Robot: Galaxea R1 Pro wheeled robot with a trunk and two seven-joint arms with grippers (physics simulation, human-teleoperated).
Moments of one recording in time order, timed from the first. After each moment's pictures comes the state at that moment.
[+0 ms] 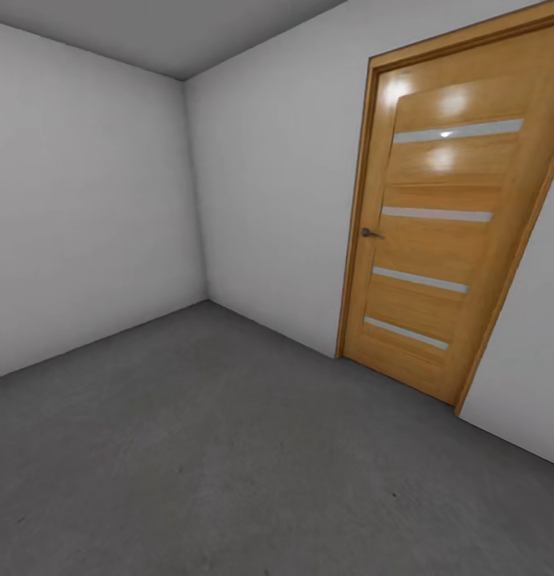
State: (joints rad) left arm 0.04 0.05 0.02 -0.78 0.04 -0.05 -0.06; right arm -0.07 -0.10 -0.05 -0.59 0.00 -0.17 0.27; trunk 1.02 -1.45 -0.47
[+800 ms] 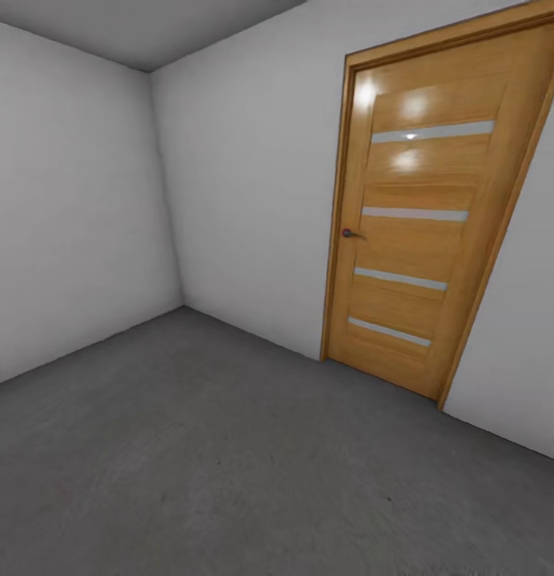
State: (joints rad) left arm 0.04 0.05 0.02 -0.78 0.04 -0.05 -0.06; right arm -0.07 -0.10 -0.05 -0.59 0.00 -0.17 0.27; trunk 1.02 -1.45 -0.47
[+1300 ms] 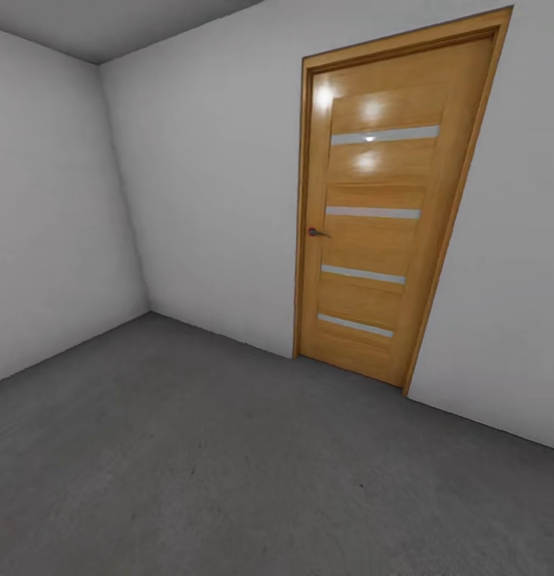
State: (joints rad) left arm 0.04 0.05 0.02 -0.78 0.04 -0.05 -0.06; right arm -0.07 -0.10 -0.05 -0.59 0.00 -0.17 0.27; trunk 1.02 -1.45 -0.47
